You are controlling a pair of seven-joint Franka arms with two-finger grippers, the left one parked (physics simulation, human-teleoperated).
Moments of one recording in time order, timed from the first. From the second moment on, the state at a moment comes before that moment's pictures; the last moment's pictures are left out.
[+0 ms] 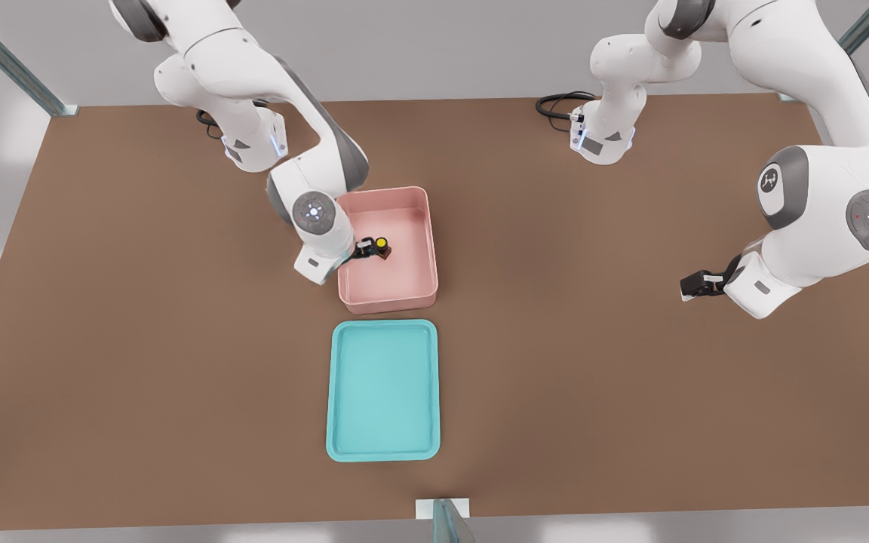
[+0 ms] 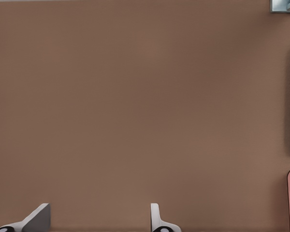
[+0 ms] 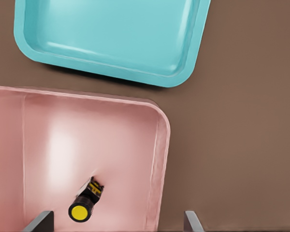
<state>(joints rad) 0.65 0.24 -0.05 -1.95 0.12 2.02 0.36</state>
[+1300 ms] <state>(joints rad) 0.84 0.33 -0.02 -2.24 0.17 2.48 0.99</state>
